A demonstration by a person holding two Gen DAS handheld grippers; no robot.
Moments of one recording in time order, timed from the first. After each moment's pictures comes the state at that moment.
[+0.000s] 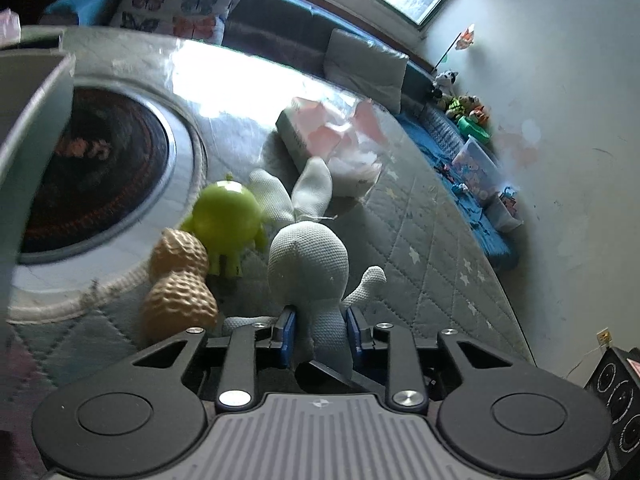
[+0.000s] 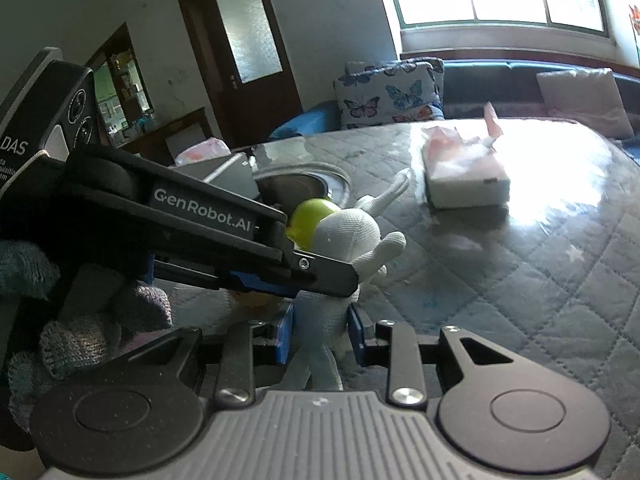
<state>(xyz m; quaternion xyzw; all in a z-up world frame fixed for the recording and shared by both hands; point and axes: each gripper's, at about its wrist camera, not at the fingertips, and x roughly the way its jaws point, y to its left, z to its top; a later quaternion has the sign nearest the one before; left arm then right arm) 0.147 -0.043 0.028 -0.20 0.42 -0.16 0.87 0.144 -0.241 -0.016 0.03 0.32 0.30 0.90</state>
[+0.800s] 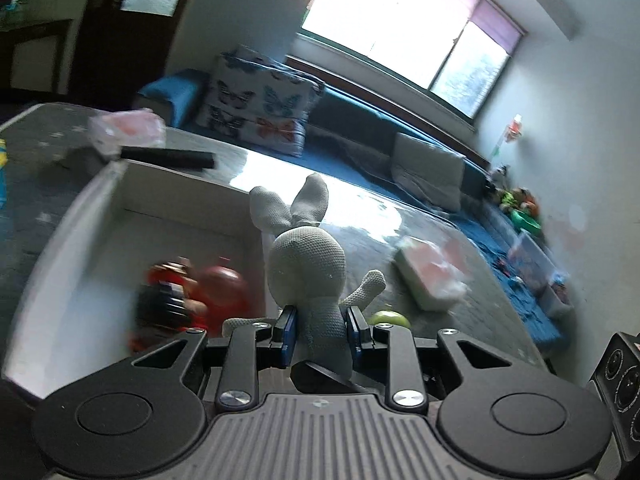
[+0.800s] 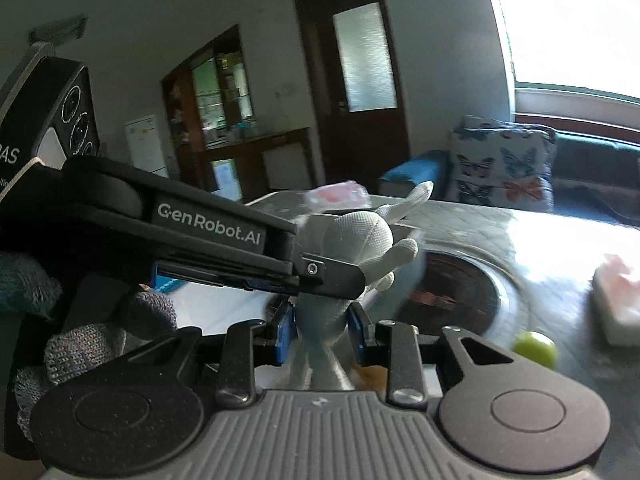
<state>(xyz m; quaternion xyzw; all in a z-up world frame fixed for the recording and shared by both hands) 0.077 0.099 0.095 -0.21 0.31 -0.03 0.93 0.128 -0.088 0.042 -0.03 0.24 0.44 0.87</state>
